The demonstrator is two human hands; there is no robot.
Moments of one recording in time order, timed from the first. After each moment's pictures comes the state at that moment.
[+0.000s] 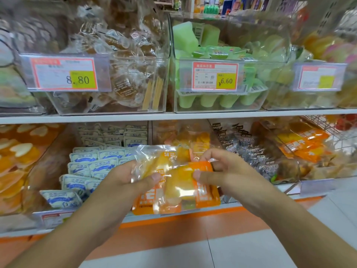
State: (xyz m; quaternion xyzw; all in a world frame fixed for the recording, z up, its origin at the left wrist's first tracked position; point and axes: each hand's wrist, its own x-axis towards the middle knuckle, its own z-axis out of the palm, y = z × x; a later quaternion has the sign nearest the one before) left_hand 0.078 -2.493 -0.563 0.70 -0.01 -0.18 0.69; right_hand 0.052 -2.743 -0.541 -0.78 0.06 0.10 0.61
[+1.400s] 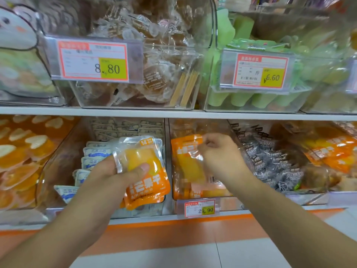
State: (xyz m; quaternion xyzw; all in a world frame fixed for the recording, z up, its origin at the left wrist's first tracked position) left_hand 0.097 -2.449 -0.572 0.71 0.08 -0.09 0.69; right_hand 0.135 -2.690 -0.575 -0.88 0.09 -0.08 0.47
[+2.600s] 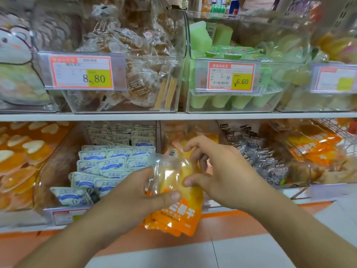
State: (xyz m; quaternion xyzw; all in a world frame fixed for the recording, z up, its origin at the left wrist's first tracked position) left_hand 0.072 -2.485 -0.559 0.74 -0.11 -0.24 0.62; right_hand 0.068 -2.712 -0.536 -0.93 -0.16 -0.09 0.32
